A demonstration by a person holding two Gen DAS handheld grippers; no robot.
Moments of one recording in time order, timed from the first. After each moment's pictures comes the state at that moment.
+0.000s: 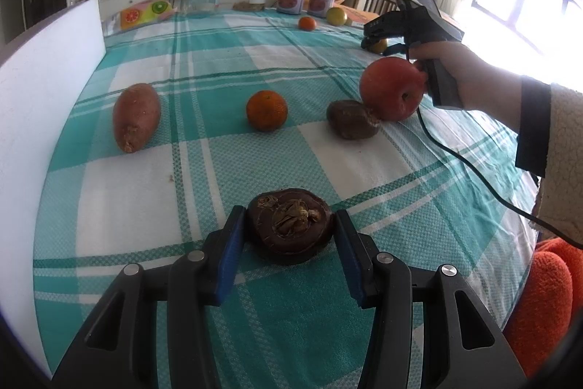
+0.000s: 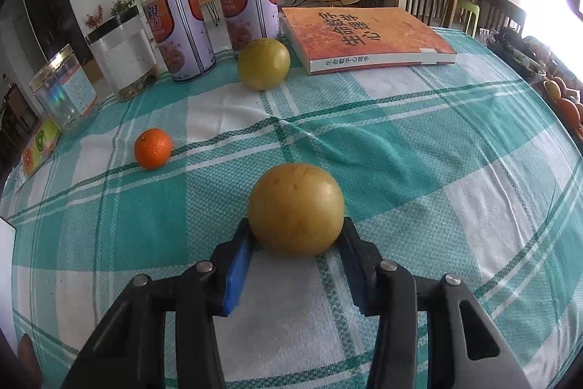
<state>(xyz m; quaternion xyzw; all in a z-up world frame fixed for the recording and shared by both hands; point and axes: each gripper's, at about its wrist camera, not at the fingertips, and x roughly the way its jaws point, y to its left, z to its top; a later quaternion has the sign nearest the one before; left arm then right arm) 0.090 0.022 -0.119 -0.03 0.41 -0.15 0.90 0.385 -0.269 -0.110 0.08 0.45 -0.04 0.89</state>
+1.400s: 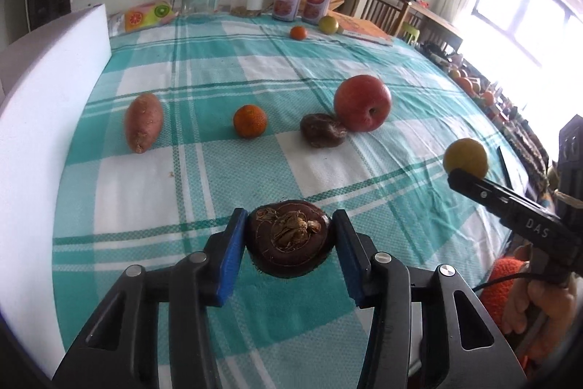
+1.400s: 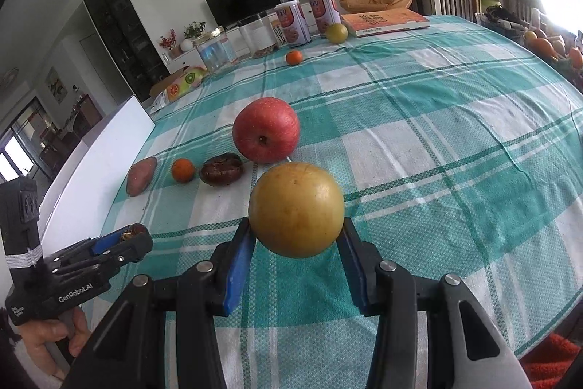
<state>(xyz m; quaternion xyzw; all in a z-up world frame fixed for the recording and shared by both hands) 0.062 0.027 -0.073 -0.06 0.43 -0.16 0.89 0.047 -0.206 -0.071 0.11 0.38 0.09 0.91</state>
